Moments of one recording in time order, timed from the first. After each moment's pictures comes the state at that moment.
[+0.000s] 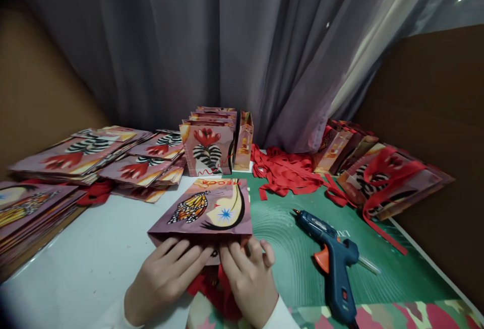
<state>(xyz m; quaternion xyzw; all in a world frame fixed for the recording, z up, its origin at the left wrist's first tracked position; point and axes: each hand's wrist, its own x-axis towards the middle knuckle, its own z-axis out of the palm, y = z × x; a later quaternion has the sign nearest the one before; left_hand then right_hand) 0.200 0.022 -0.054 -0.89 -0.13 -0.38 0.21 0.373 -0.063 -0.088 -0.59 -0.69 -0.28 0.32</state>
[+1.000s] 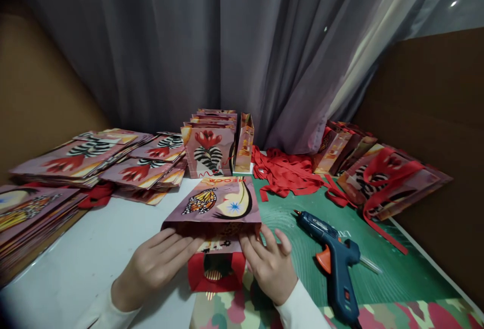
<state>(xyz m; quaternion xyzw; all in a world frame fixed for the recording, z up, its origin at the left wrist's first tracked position) 0.180 0.050 -0.047 -0.90 -0.10 -0.38 0.20 0.415 -0.055 -0.084 -0.55 -0.70 -0.36 0.27</state>
